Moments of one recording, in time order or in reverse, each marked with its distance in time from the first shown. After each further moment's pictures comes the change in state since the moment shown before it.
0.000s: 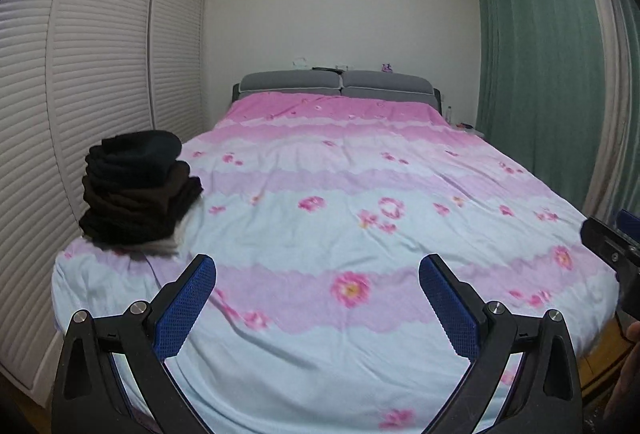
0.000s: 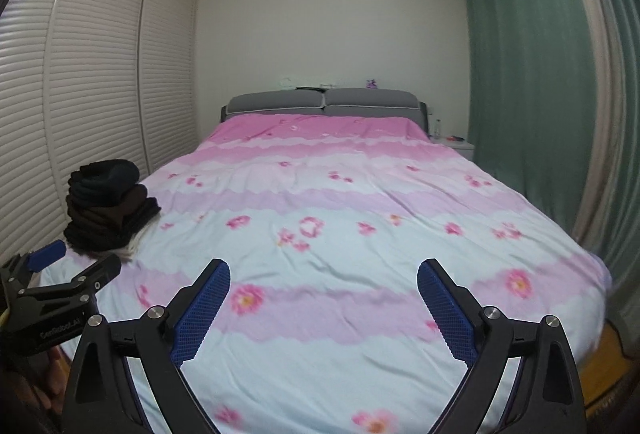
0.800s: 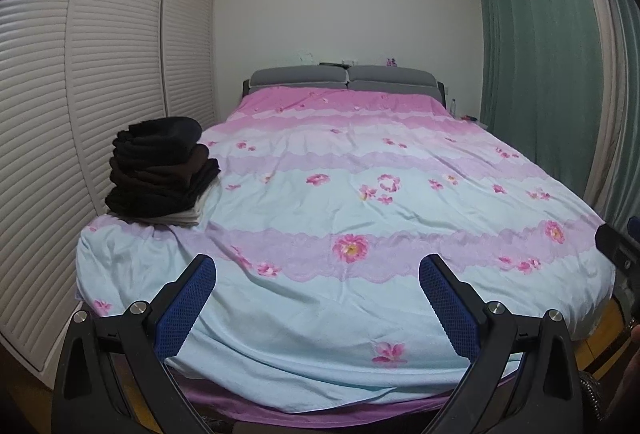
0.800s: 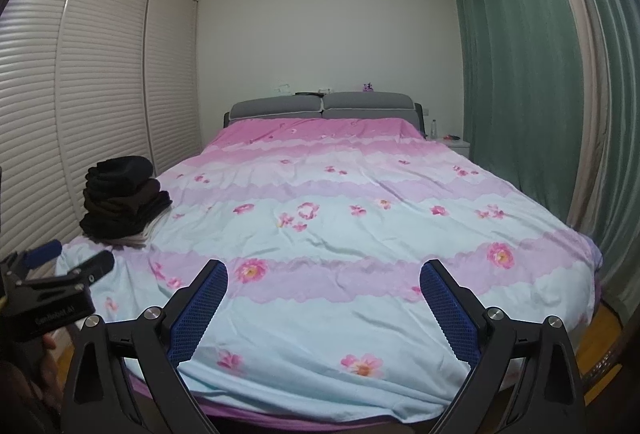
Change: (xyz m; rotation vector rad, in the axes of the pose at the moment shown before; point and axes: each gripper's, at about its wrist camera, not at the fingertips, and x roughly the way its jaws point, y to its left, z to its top) left arm -0.075 -0.010 -0.048 0.013 0.005 0.046; right arm -0.070 -0.019 -0.050 0.019 -0.026 0.019
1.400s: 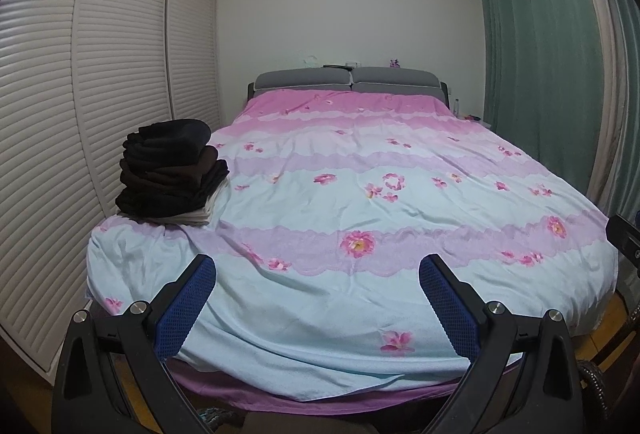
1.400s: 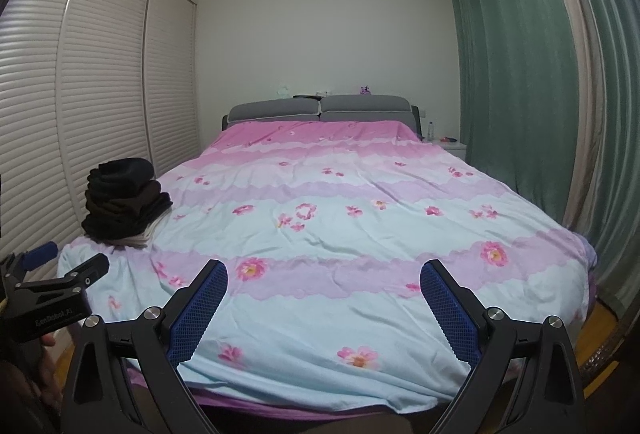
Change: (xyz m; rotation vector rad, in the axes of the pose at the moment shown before) left arm -0.016 0.007 -0.008 0.010 -0.005 0.019; right arm -0.018 -0.005 -0.002 0.002 -0.011 -0.007
